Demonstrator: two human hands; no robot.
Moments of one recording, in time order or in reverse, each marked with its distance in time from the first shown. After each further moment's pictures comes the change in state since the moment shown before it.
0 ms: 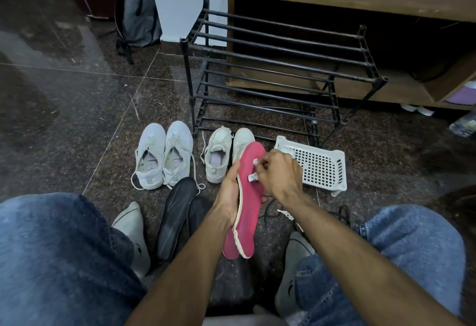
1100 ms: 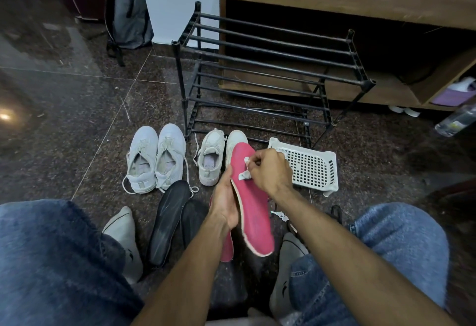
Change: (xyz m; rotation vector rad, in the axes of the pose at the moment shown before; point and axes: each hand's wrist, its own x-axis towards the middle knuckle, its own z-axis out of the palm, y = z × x) left_hand -0.005 -0.006 0.000 -0.032 0.091 0.042; right_hand 0.008 -0.006 -0.003 0.196 -0.050 0.149
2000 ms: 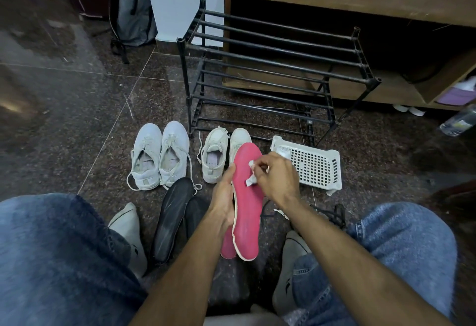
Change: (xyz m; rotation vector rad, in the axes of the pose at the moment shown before) left_hand 0.000 0.006 -0.009 0.042 0.104 -0.017; right_hand -0.014 0.017 0.009 -0.004 0.072 -0.150
